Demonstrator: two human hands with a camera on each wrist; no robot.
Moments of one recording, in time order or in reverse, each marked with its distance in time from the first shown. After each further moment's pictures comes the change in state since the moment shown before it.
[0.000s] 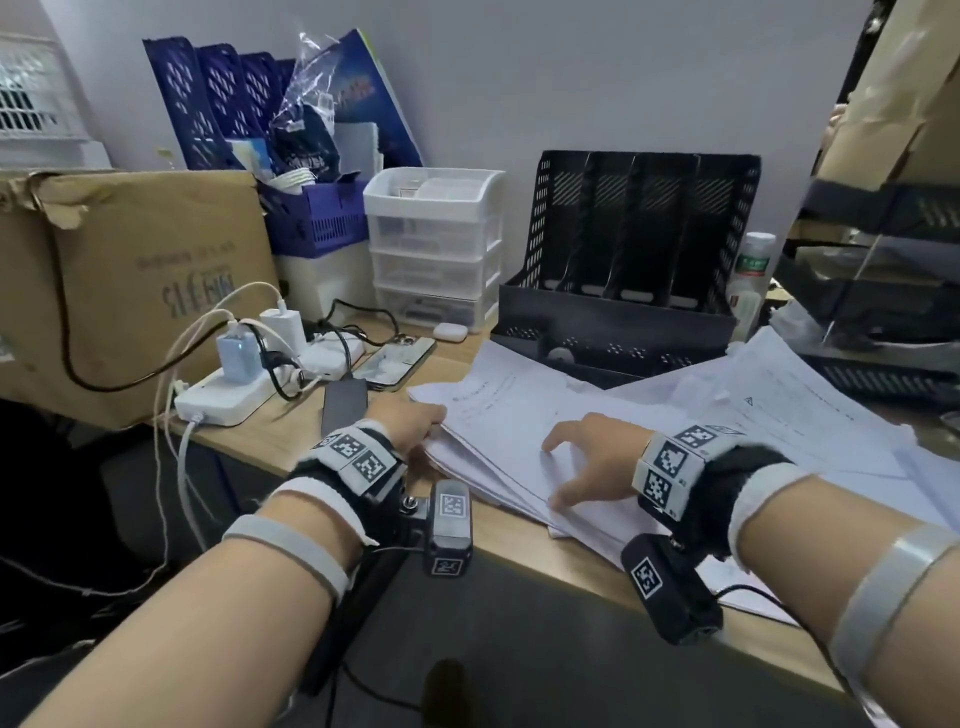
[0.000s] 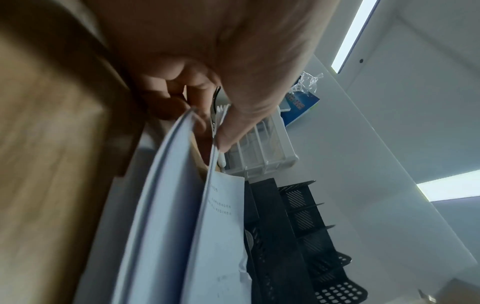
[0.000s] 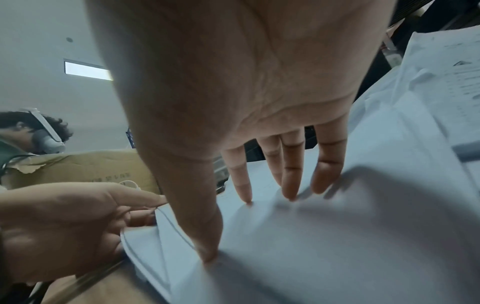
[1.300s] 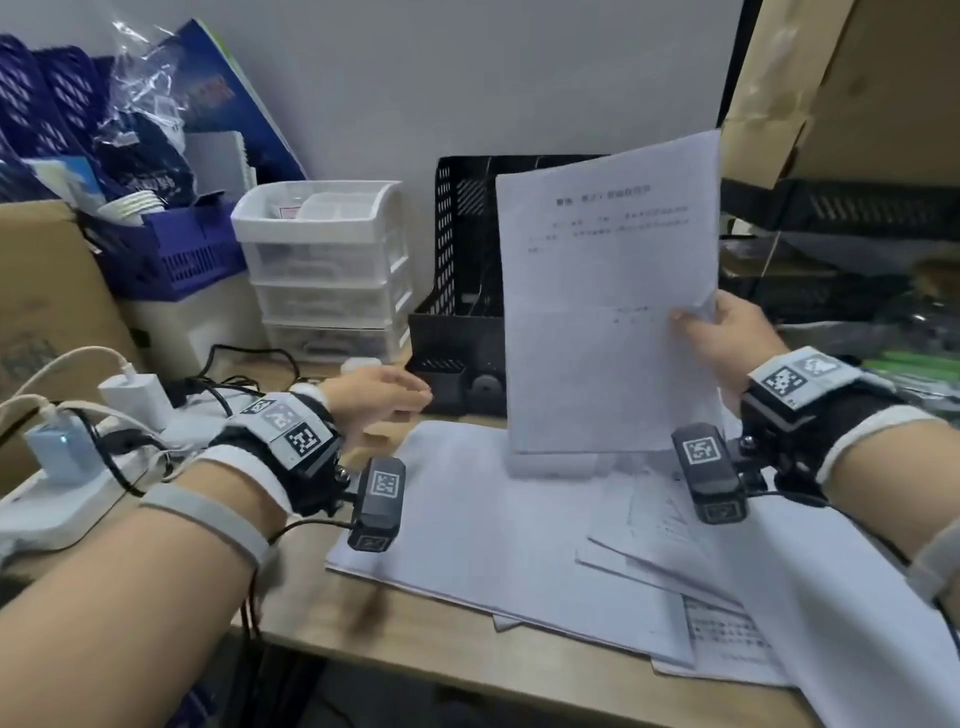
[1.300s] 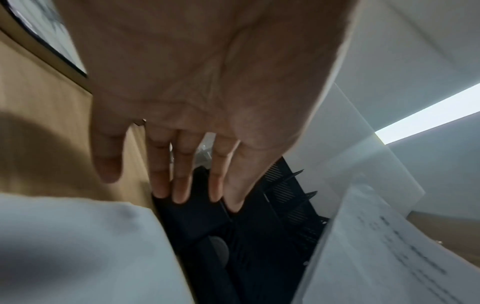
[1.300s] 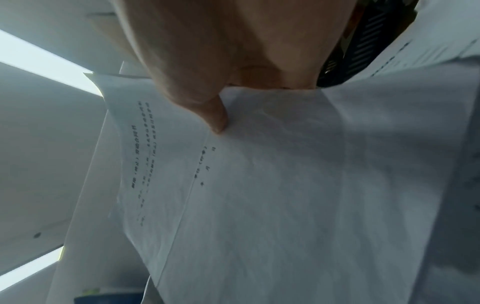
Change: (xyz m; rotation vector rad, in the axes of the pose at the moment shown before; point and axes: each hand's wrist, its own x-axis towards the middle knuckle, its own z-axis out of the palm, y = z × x) left_hand 0.066 0.079 0.043 0.280 -0.449 0.174; right_hand 0.027 0.183 -0.067 0.991 0.901 0.286
